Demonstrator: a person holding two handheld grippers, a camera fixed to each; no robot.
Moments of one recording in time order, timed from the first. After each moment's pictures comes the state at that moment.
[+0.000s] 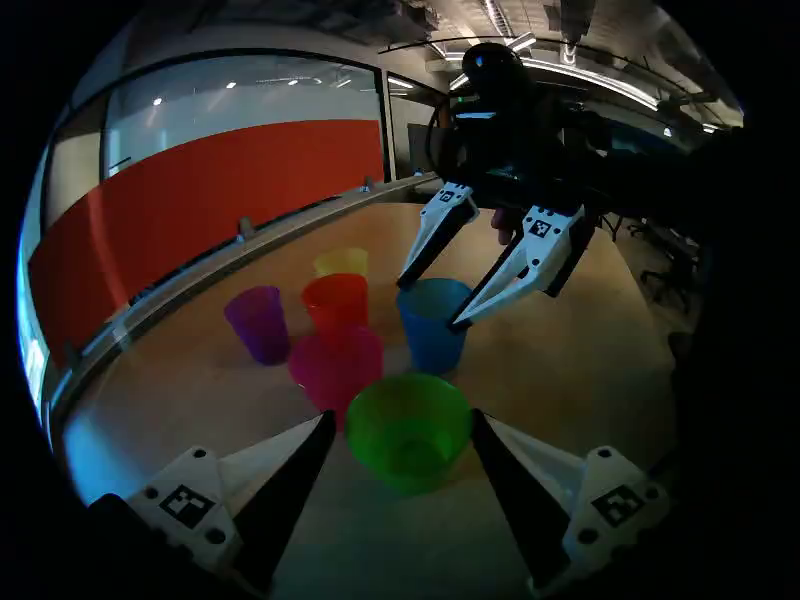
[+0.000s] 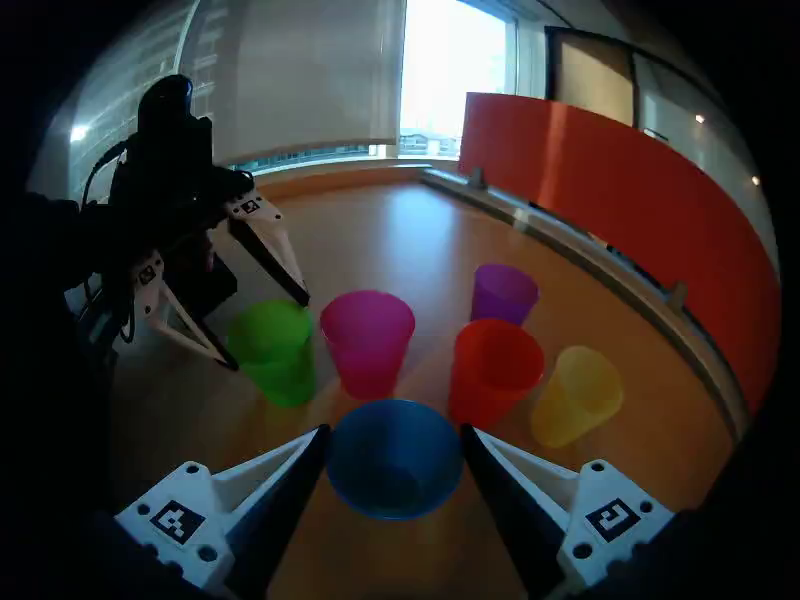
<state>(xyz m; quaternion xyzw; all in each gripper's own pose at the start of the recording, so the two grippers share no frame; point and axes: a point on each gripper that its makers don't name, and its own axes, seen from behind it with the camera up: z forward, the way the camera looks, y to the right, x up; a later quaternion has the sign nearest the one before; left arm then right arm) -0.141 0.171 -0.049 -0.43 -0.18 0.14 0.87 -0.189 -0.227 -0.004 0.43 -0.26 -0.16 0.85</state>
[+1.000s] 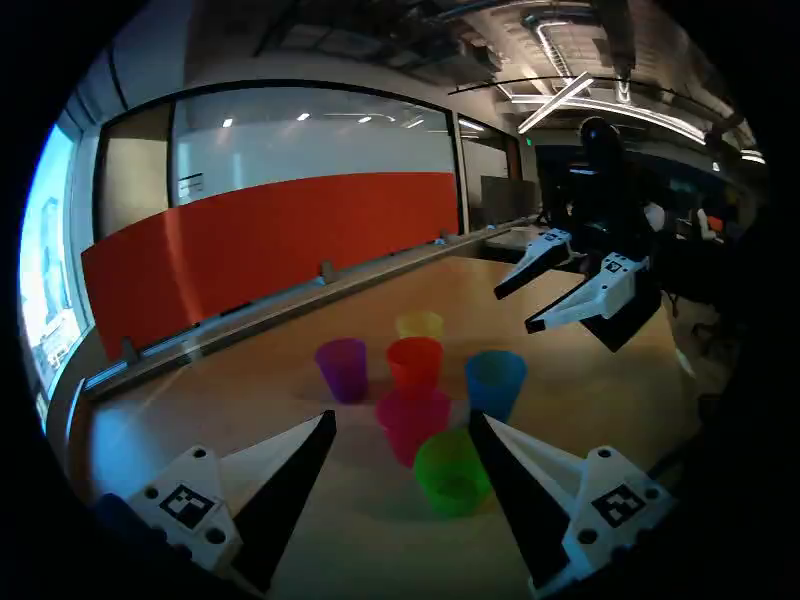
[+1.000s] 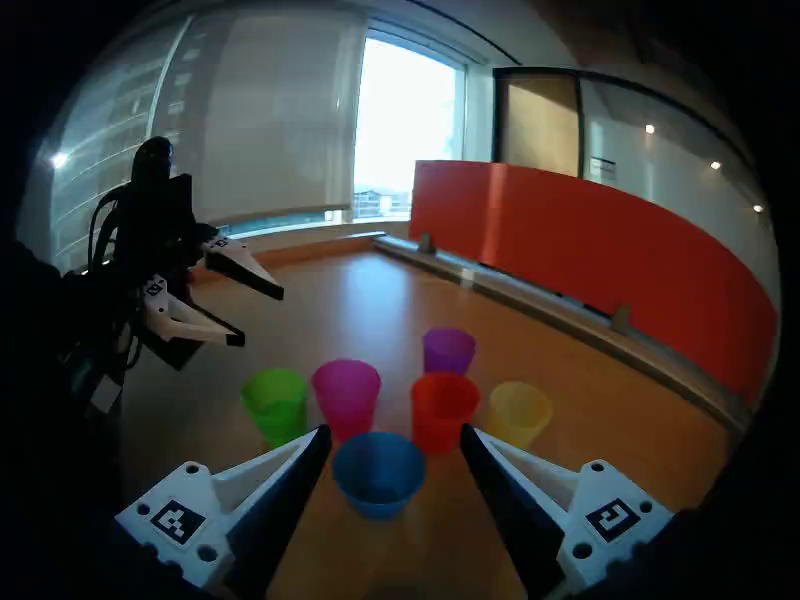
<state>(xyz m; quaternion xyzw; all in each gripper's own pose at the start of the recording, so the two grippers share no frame) -0.064 0.124 -0.029 -0.31 -0.12 0.08 0.94 -0.117 -0.196 -0.019 0.36 -0.16 -0.09 0.91</state>
